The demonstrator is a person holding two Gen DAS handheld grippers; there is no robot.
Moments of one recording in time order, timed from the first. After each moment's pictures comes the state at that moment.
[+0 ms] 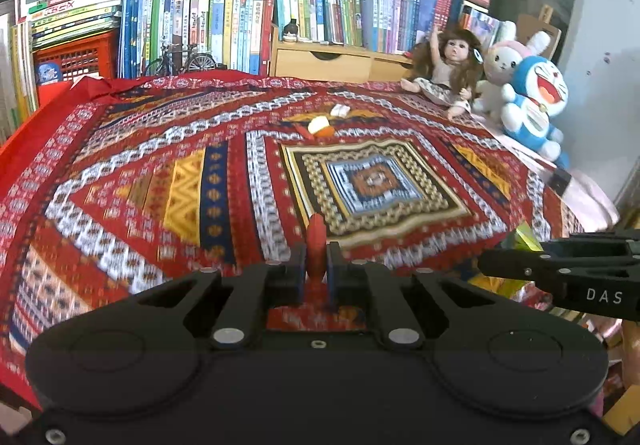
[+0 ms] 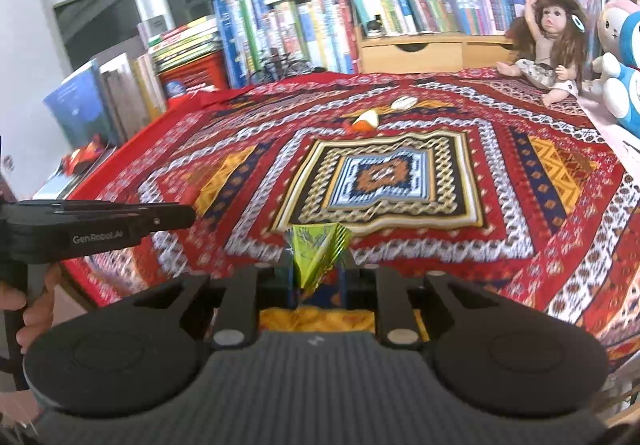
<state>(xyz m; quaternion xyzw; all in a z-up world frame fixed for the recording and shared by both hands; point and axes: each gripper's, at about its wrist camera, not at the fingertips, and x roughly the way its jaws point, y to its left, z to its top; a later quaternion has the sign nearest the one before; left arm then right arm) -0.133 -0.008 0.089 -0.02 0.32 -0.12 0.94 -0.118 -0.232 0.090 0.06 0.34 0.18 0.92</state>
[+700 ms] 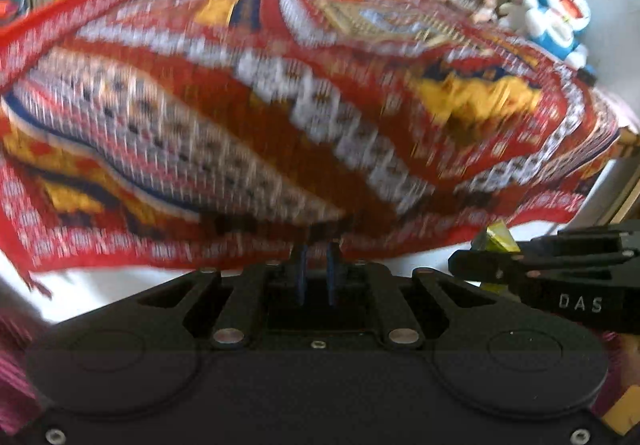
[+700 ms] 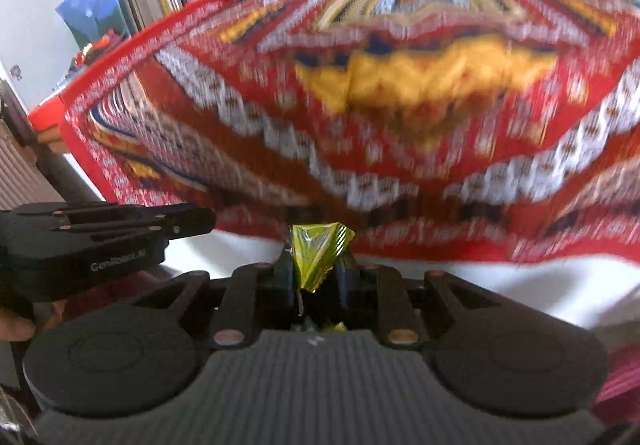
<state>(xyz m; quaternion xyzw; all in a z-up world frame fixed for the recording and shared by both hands) -0.225 -0.005 -0.061 -0.02 0.39 -0.07 0.92 -0.193 -0.195 -0.045 0.06 0.42 0.20 0.88</state>
